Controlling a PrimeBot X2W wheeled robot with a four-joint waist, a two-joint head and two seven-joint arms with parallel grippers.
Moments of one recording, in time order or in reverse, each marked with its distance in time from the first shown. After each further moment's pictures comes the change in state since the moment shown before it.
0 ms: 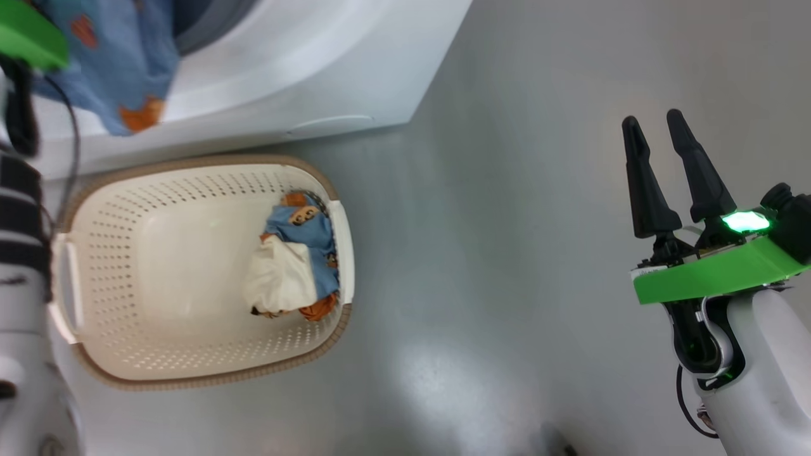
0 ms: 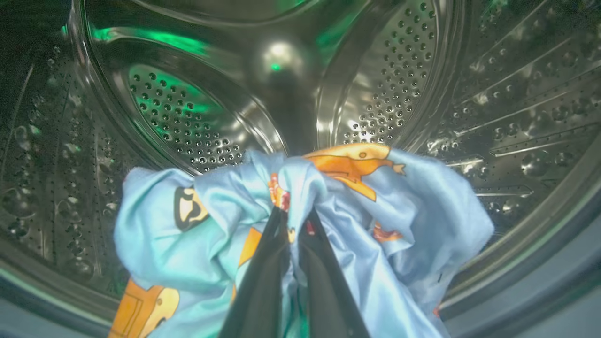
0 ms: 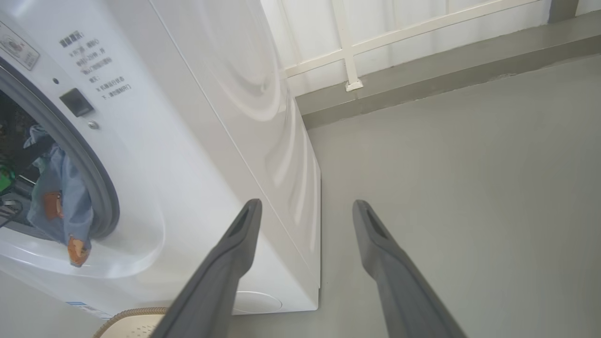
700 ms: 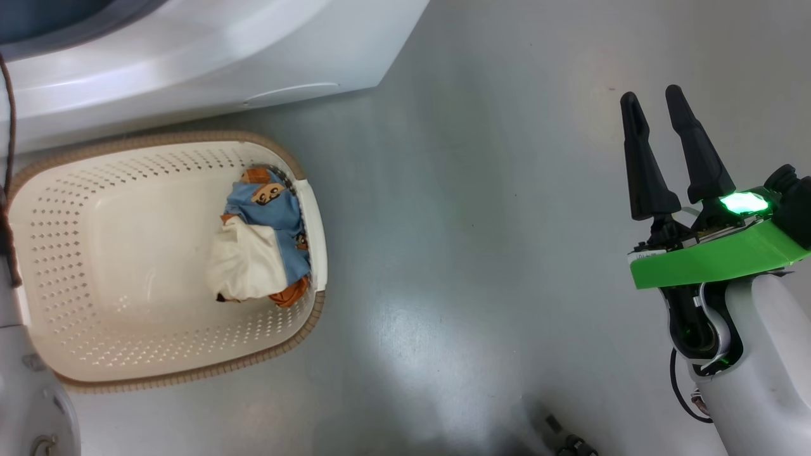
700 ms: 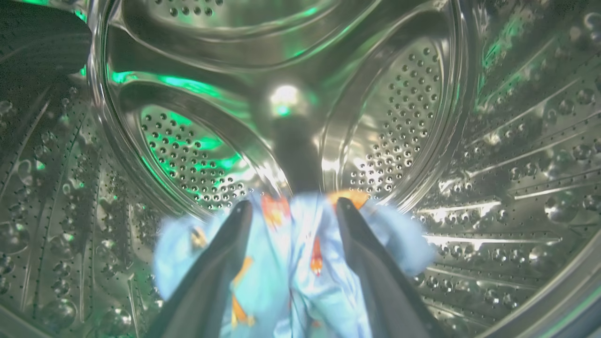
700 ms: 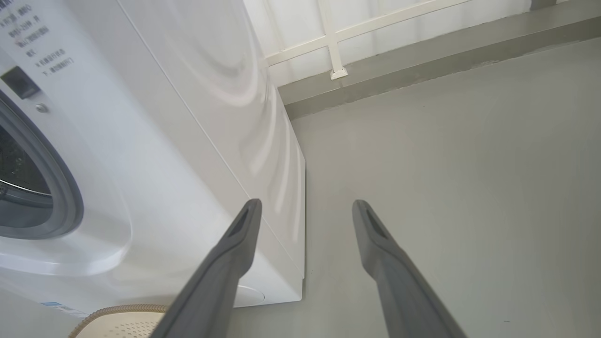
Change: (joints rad) left arm 0.005 0.007 0.067 -0.262 0.044 0.061 -0.001; right arm -0.041 0.017 0.001 -0.014 0.006 0.000 0.000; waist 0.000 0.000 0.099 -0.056
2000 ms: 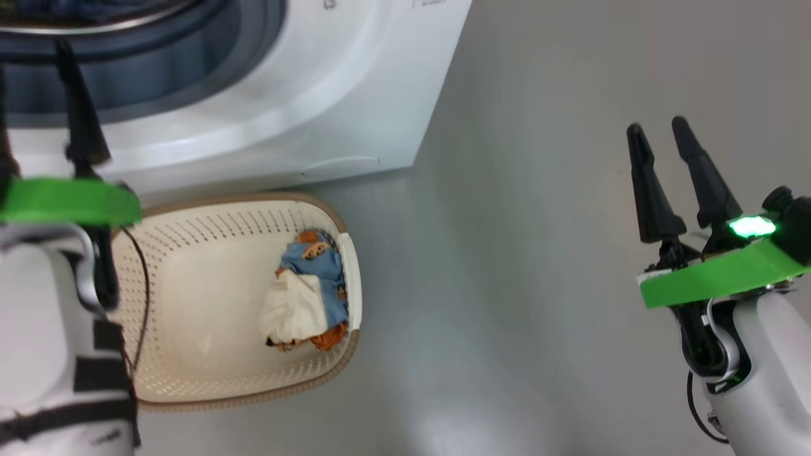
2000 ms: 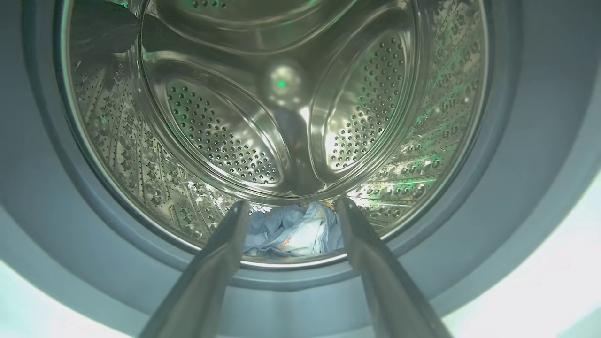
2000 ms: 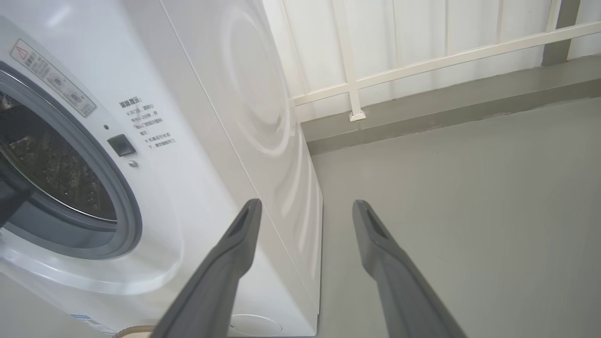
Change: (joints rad) left arm 0.458 -0.131 0.063 -0.177 0.005 -0.094 0.000; right arm 0.036 -0.044 0.003 0.042 -0.006 0.000 0.000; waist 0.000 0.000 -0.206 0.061
